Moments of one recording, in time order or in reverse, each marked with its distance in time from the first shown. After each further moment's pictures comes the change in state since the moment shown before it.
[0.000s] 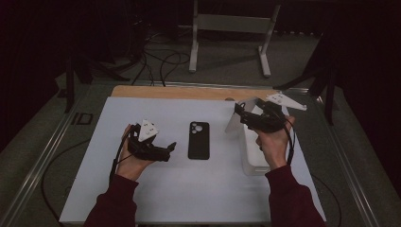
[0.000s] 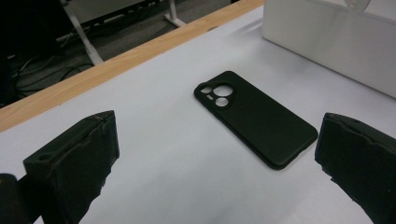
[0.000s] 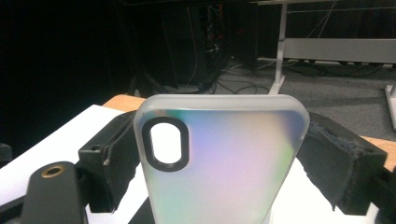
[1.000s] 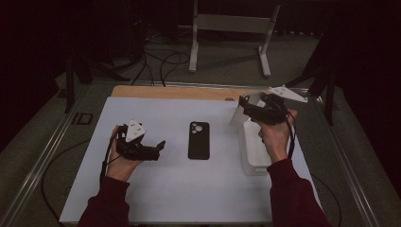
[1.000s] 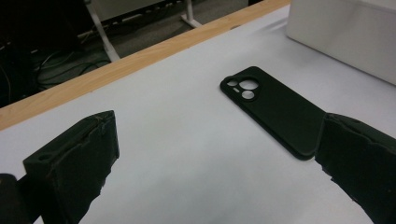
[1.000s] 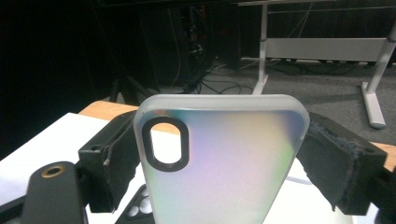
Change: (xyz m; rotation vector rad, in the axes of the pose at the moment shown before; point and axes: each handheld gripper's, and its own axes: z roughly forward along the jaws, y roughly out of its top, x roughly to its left) left arm 0.021 -0.014 -0.015 -0.006 0.058 -0.029; right arm -0.018 0.009 0.014 0.002 -0.068 0.012
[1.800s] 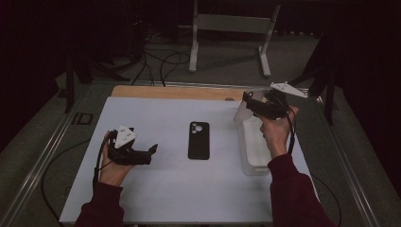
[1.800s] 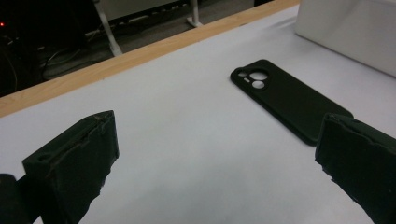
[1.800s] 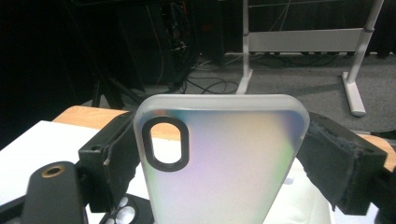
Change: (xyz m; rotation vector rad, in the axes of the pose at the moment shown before) left arm 0.010 -0.023 -0.011 -0.021 0.013 -0.029; right arm -0.018 0.001 0.017 0.015 -0.067 0.038
